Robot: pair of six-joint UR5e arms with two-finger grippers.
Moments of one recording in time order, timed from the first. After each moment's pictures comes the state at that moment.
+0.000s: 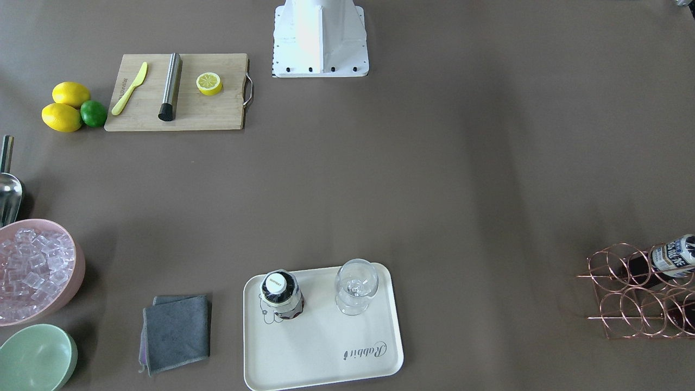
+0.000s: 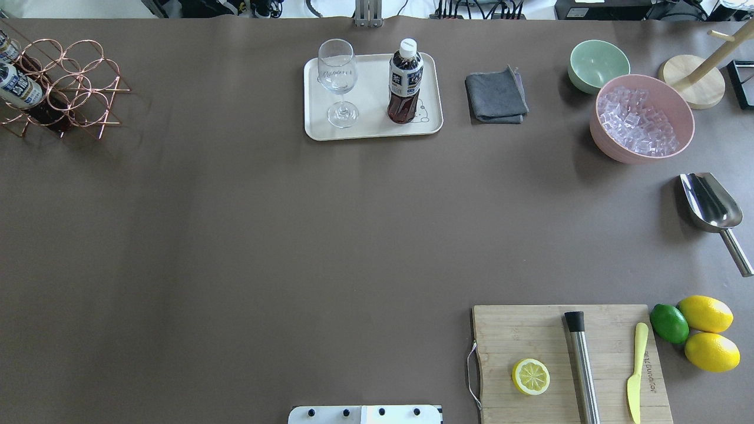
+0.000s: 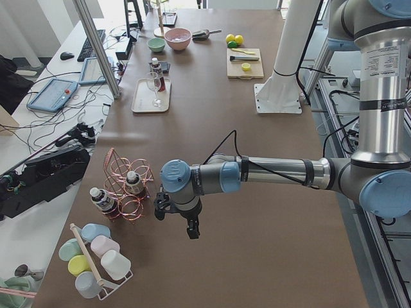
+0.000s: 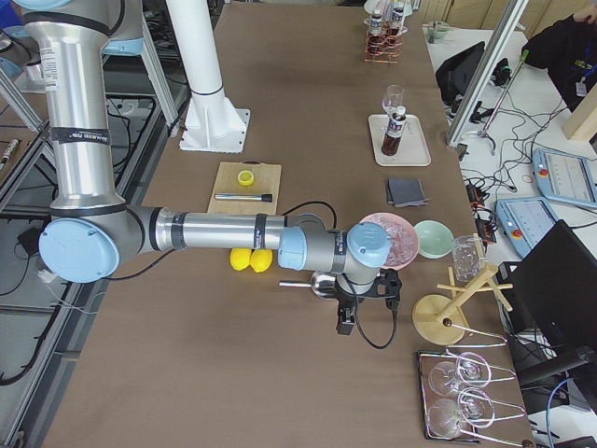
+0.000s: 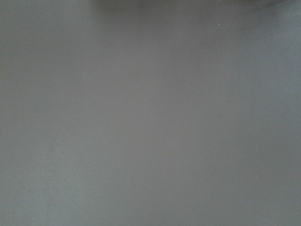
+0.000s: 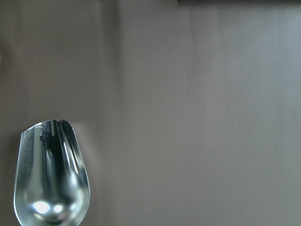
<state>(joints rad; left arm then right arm) -1.56 -1.49 -1.67 -1.39 -2.33 0.03 1.55 -1.52 1.54 -1.63 2.30 0.02</state>
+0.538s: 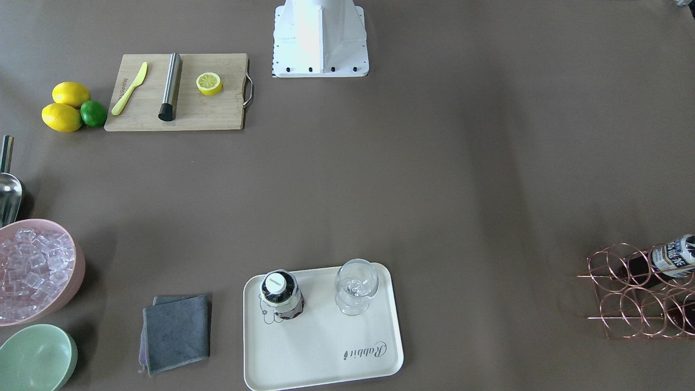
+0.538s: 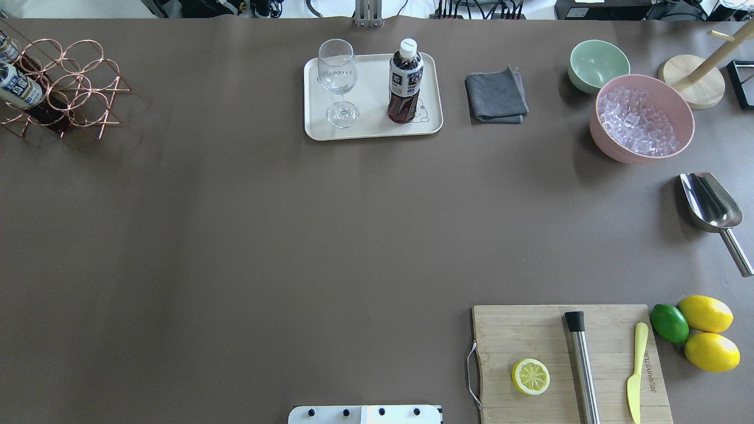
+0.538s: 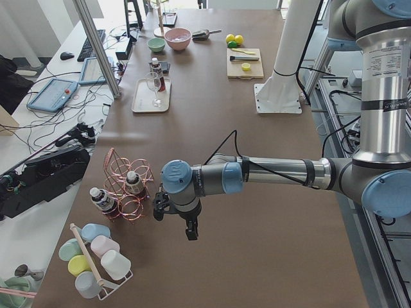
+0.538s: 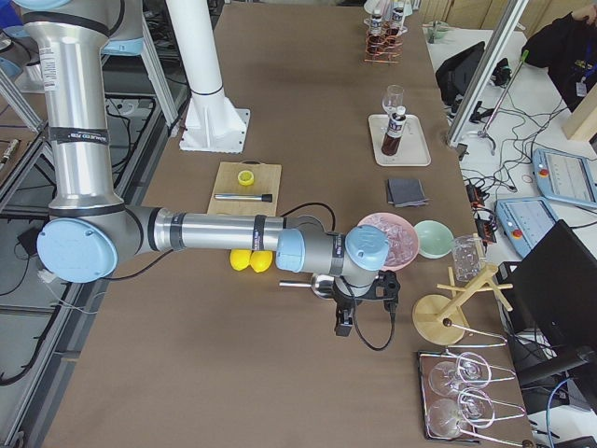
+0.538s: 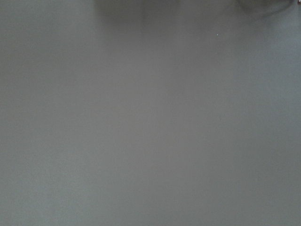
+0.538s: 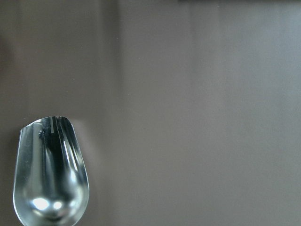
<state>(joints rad) -1.59 -1.49 -1.68 -1.40 -2.33 0.04 1.55 -1.53 1.53 -1.63 2.31 0.01</state>
